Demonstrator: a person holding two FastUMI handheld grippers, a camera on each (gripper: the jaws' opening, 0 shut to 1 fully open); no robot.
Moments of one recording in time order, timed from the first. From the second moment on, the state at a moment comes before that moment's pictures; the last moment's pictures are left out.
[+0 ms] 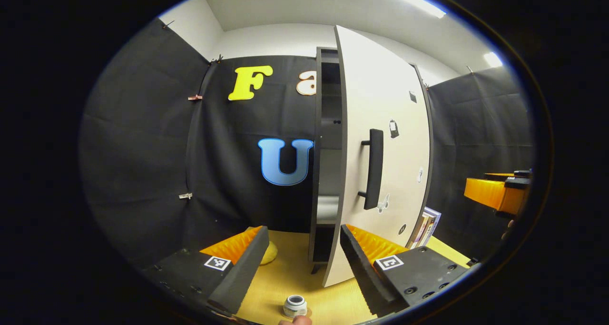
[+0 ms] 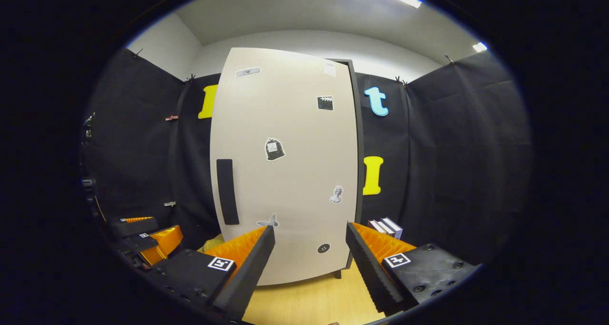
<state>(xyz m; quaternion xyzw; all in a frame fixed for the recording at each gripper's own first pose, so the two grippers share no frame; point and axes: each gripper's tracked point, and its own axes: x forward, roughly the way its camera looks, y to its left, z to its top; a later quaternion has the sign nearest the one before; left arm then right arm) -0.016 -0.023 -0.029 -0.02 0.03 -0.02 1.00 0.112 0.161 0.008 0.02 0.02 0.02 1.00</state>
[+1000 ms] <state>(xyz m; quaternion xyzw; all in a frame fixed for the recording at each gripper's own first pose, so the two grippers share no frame) -0.014 -0.040 -0.008 0.00 0.02 -0.02 1.00 0.112 0.133 -0.005 0.01 0.01 -0.02 1.00</state>
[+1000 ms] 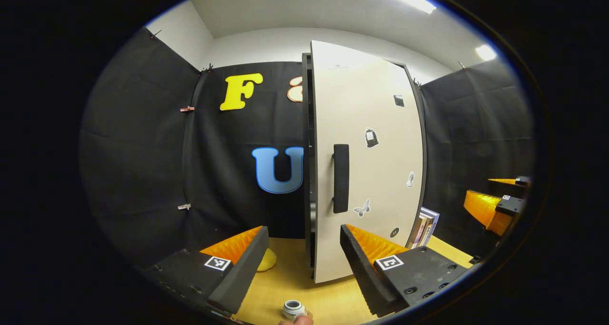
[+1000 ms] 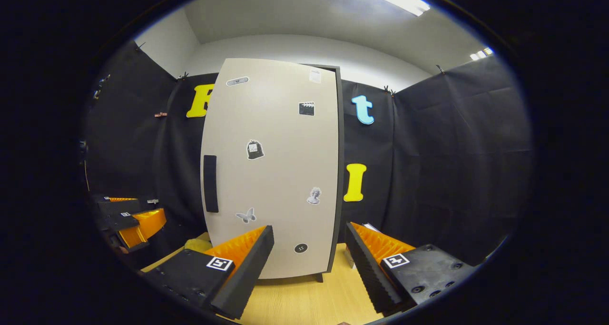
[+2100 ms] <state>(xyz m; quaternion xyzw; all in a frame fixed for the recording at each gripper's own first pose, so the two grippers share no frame) -0.016 -0.058 -0.006 0.01 0.02 -0.04 1.00 0.114 0.126 -0.018 0.03 0.02 -0.02 1.00</state>
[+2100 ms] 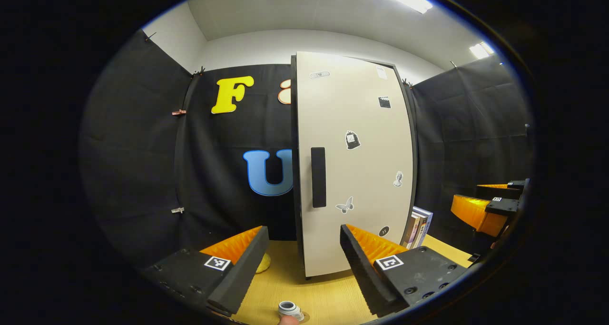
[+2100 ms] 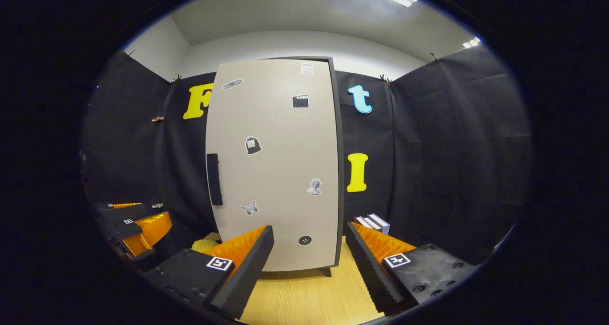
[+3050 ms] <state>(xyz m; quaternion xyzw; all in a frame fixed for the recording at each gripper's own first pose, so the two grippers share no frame) -0.007 -0.065 -0.010 0.01 0.02 -0.05 1.00 -0.040 -0.030 -0.011 0.01 0.02 -0.02 1.00</state>
